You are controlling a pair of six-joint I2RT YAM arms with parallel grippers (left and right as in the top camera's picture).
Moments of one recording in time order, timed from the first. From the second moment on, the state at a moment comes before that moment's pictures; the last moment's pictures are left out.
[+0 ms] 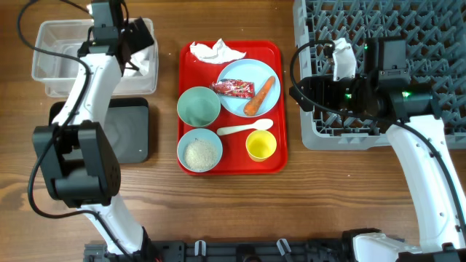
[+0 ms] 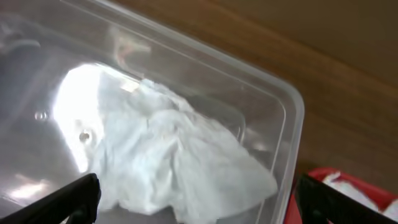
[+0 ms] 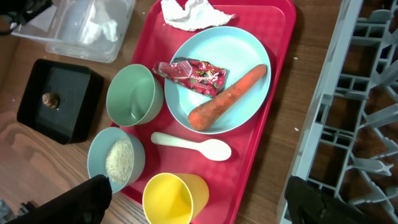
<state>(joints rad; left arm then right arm) 0.03 1.98 1.57 -0.44 -0.13 -0.36 0.10 1.40 1.30 -0.87 -0.49 0.03</state>
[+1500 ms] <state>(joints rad) -0.31 2.47 2.04 -0.60 -0.08 -0.29 0.10 1.40 1.30 -0.88 -0.47 0.03</state>
